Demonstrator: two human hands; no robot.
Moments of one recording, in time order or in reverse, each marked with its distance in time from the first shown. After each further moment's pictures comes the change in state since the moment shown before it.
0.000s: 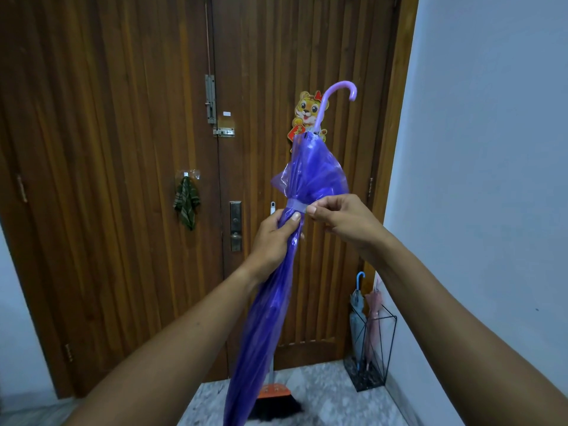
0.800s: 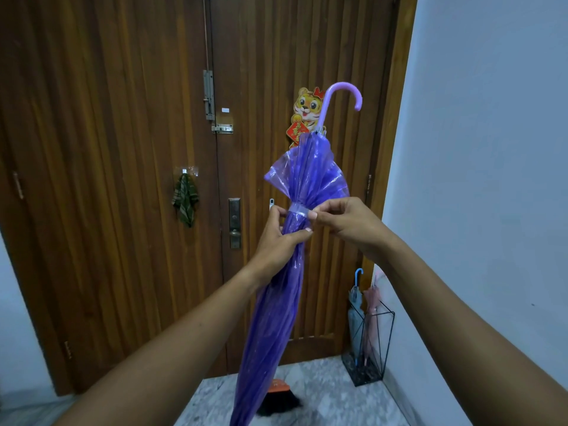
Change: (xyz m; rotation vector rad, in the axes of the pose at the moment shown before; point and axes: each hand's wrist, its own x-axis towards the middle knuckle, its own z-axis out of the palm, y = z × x) left_hand -0.010 0.000 0.003 -0.021 -0.020 -0.070; right_hand -0.004 0.010 -0.004 -0.044 -0.047 0.033
